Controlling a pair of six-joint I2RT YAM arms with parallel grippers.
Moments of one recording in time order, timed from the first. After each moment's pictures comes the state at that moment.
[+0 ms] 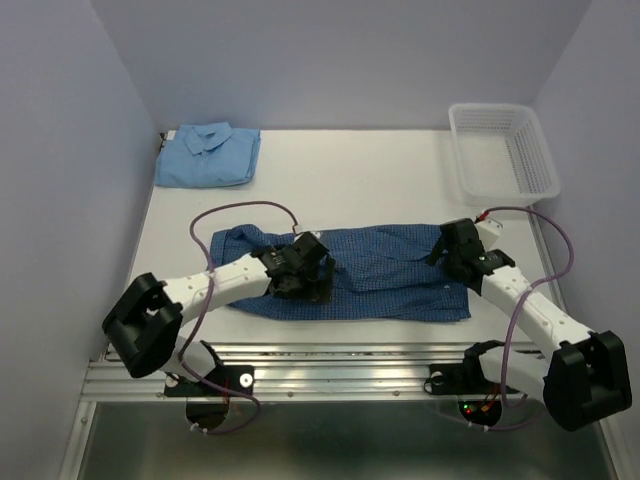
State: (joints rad) left arm -0.88 1.46 0.87 -0.55 -0.09 -0.70; right arm 0.30 1.11 0.66 -0.54 0.49 0.77
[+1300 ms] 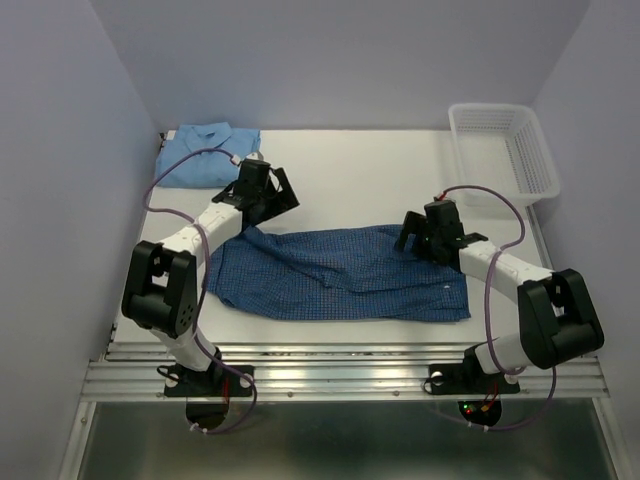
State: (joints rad) left arm -0.34 1.63 1.13 -0.25 -0.04 -0.68; right arm 0.30 1.42 0.73 -0.18 0.10 0.58
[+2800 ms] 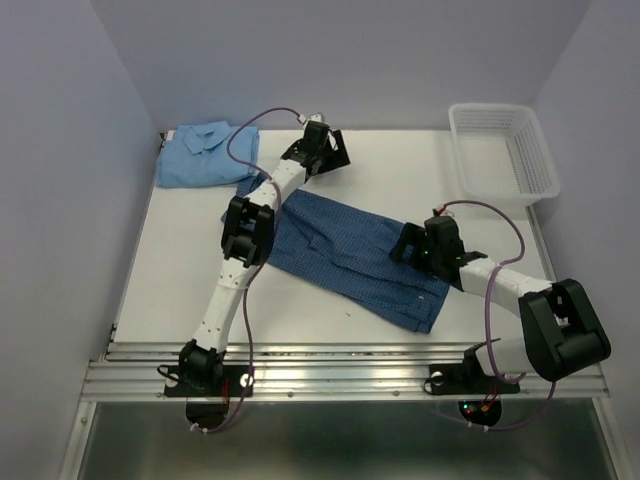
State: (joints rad) left arm -0.43 2.62 2.34 -0.38 -0.02 -0.62; right arm 0.32 1.36 0.57 -0.01 0.02 0.66
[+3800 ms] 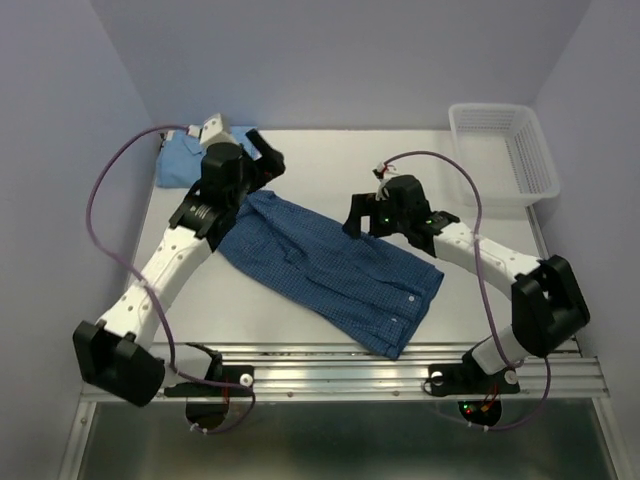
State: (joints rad) left arm -0.43 1.36 1.29 -0.26 -0.21 -0.67; right arm 0.54 1.45 1.01 -0.16 -0.10 0.39
